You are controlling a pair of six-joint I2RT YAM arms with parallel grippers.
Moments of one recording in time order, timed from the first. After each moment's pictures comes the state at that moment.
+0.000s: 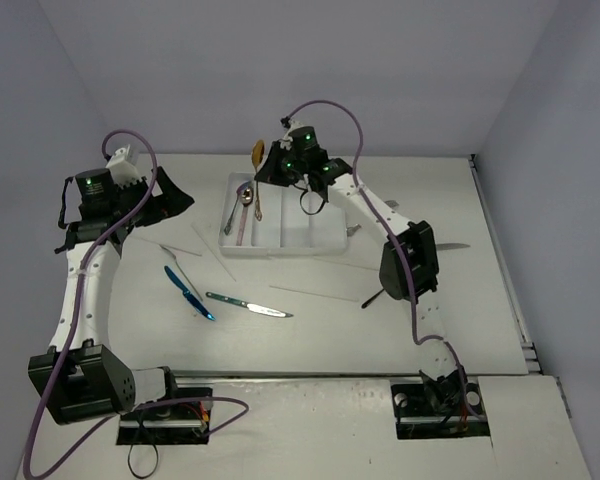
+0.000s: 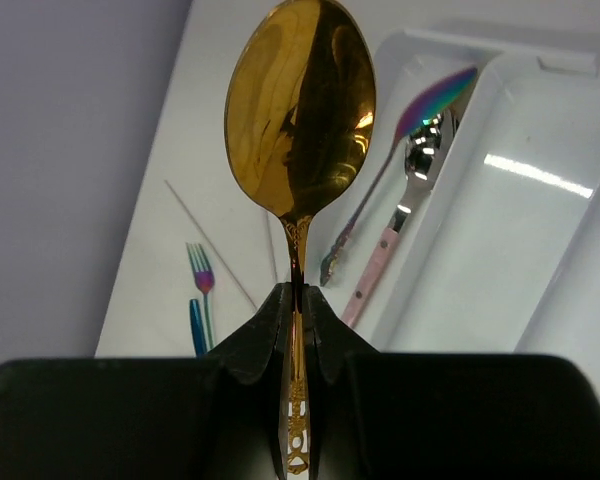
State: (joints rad) left arm 0.18 1.26 1.20 -0.48 0.54 -0.31; right arm 0.58 2.28 2.14 -0.32 -0.28 0.62
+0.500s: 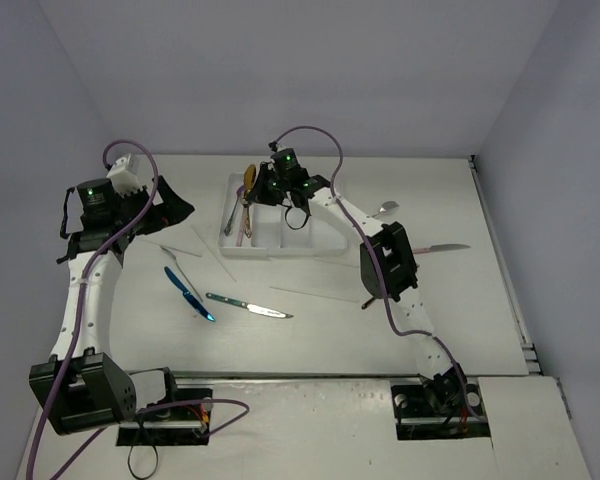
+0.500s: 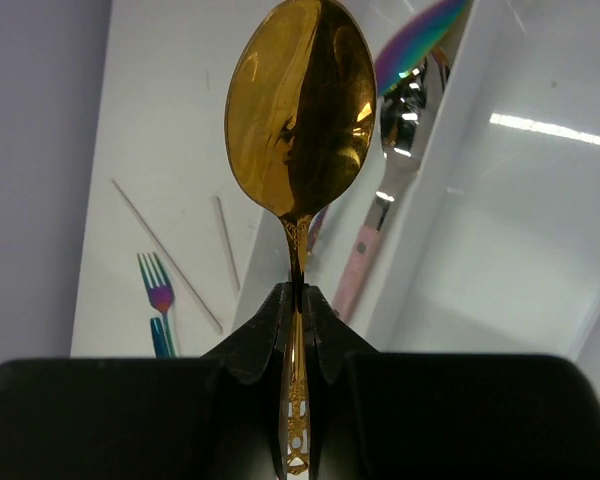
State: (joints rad) left arm 0.19 1.21 1.12 -0.45 0.54 -0.31; right arm 0.63 2.48 2.21 -0.29 -0.22 0.71
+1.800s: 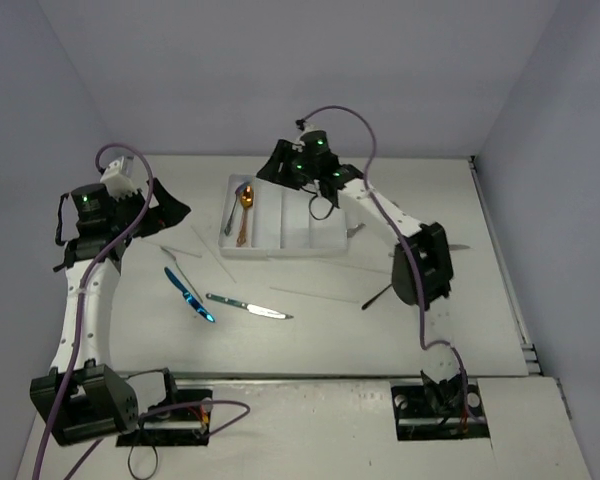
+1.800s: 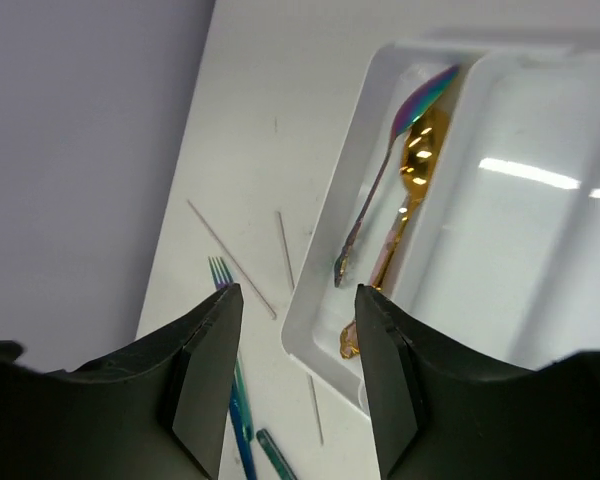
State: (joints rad) left arm 0.21 1.16 1.09 -0.43 0.54 -0.33; right arm 0.56 2.21 1.96 -0.18 -0.25 0.72
